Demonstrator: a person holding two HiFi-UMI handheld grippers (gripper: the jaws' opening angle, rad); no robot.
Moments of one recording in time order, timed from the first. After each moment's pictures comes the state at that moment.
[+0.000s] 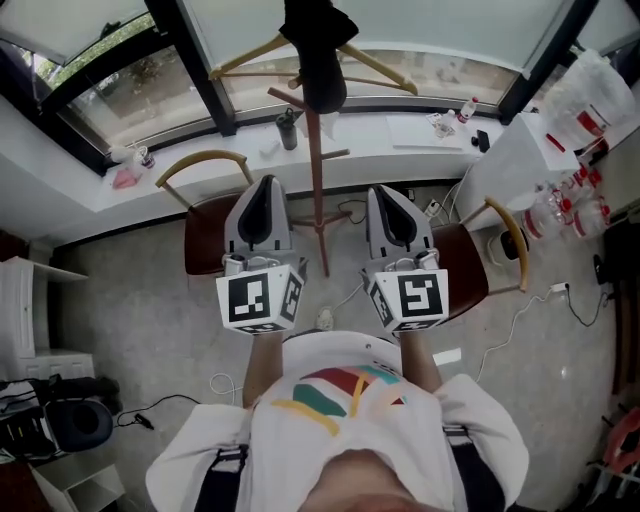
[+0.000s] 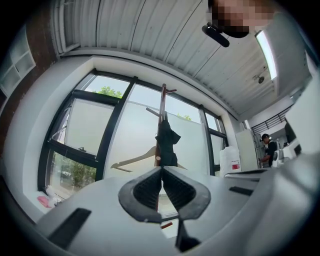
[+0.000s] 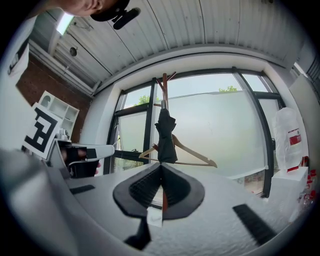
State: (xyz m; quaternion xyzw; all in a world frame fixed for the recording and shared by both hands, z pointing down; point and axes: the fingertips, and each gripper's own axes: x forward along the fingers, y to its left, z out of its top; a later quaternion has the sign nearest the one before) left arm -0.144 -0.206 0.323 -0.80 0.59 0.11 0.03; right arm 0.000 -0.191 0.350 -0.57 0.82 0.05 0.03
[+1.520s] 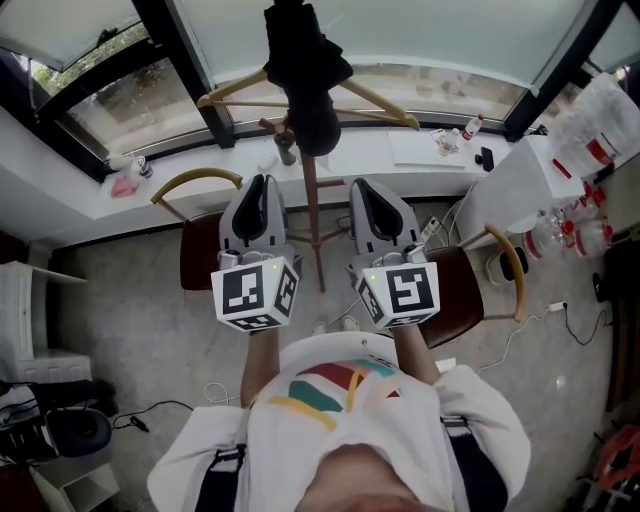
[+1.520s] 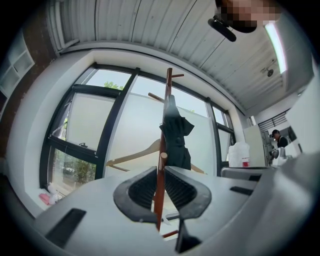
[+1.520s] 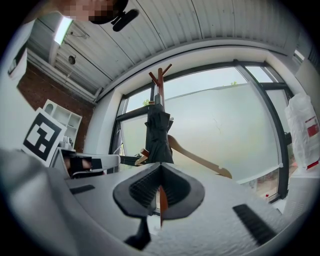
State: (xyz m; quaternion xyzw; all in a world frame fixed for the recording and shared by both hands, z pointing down) left arm -0.129 -0.298 0.321 -0.78 0.61 0.08 0.01; right arm -0.002 -0.284 0.329 -0.53 0.85 0.04 0.05
